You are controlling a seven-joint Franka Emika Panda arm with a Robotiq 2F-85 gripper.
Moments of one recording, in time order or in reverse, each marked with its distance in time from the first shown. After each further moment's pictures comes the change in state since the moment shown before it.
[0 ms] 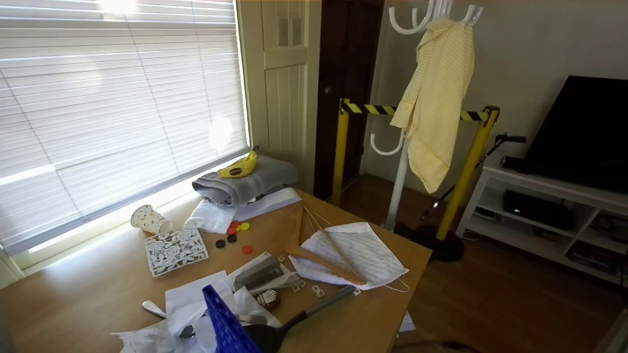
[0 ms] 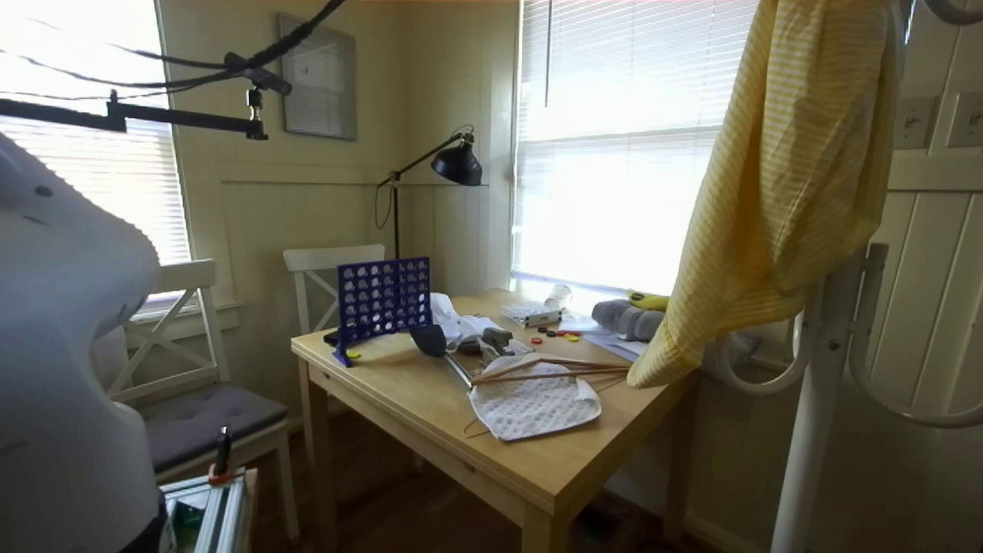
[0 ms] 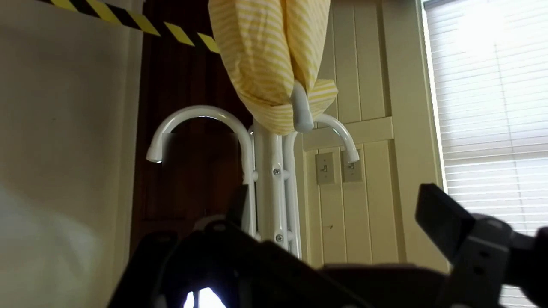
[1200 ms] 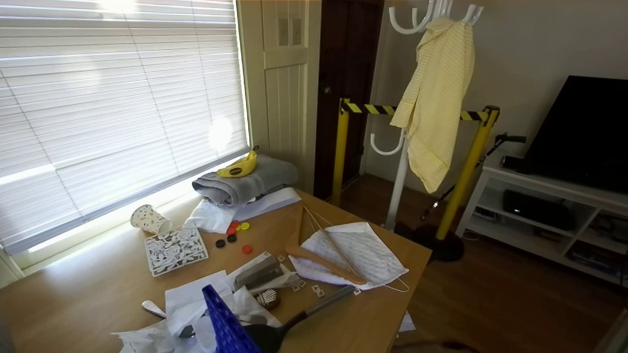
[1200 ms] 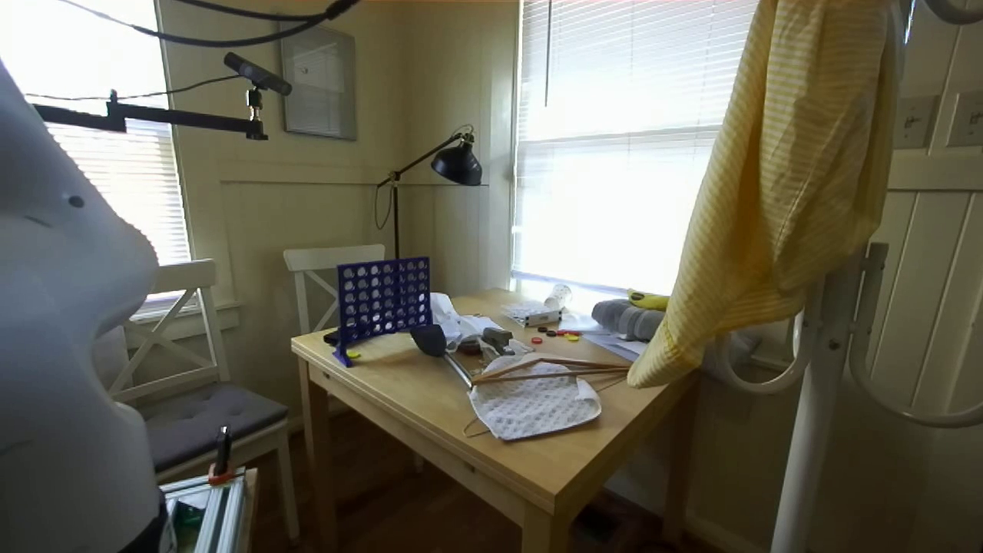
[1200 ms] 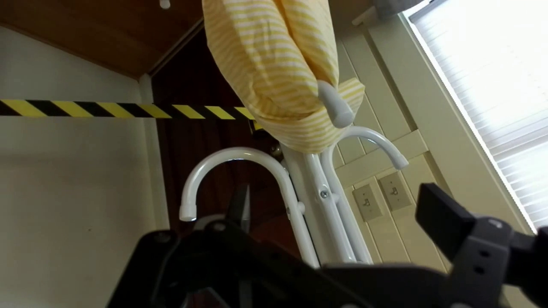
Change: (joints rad) arm 0.012 0.272 -0.089 0.382 0.090 -0.311 0.159
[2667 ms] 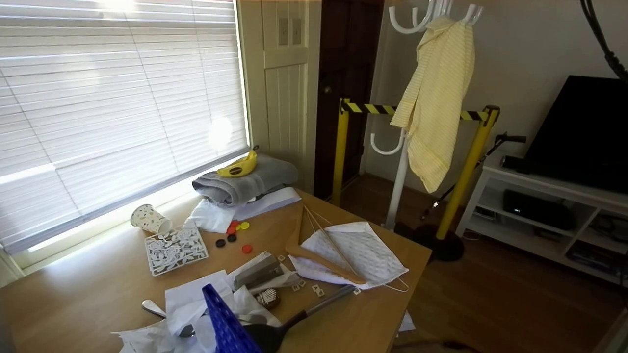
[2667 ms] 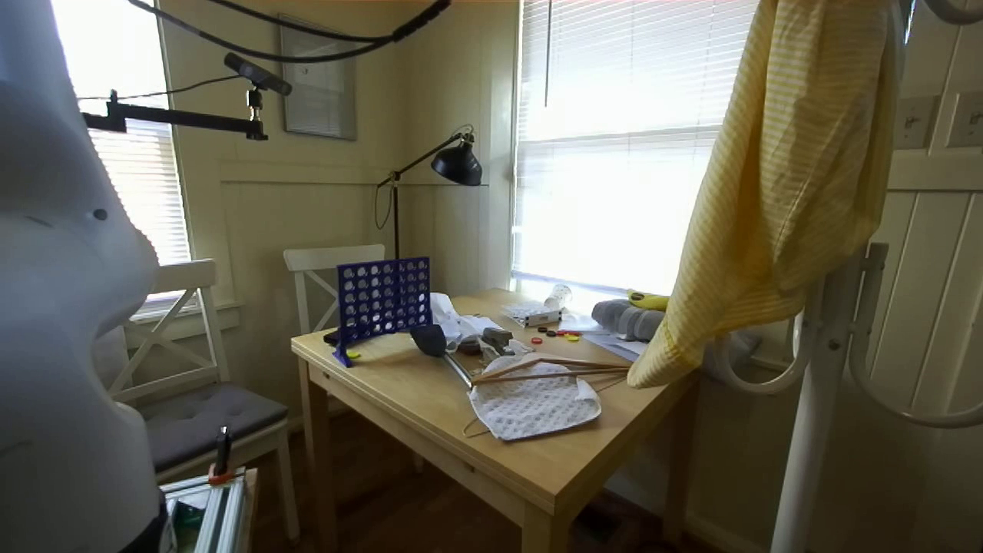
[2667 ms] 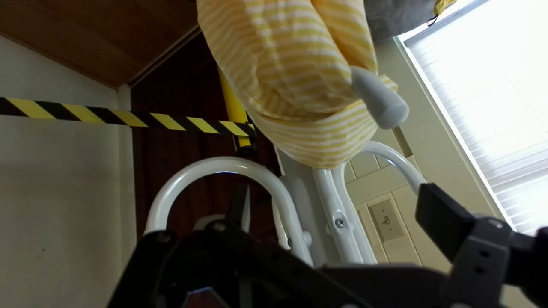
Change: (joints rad) arm 0.001 0.223 -0.048 0.177 0.113 -0.028 -0.158
